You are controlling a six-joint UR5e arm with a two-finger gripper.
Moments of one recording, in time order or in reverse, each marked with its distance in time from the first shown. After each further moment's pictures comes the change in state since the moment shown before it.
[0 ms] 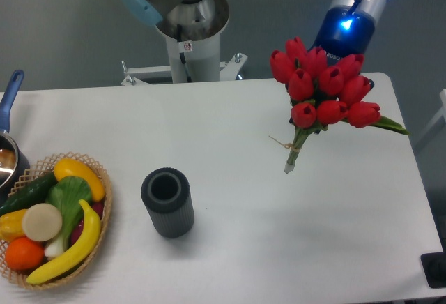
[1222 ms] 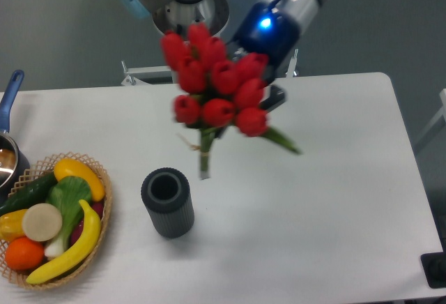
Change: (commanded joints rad) arm -0.097 0.020 0.094 -0.002 -0.003 -0.152
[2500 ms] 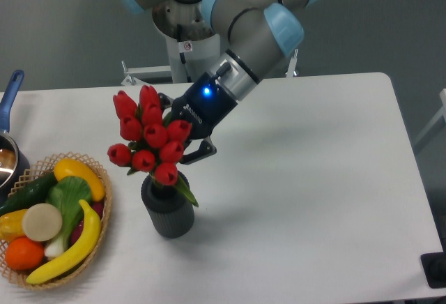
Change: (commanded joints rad) arm -0.250 -0.026 -0.178 -0.006 -0.052 0.138
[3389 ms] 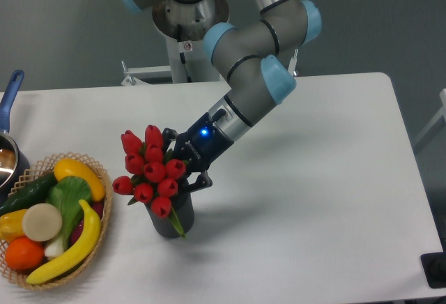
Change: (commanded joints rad) arm -0.022 -0.152 -0.070 0.002 0.071 0.262
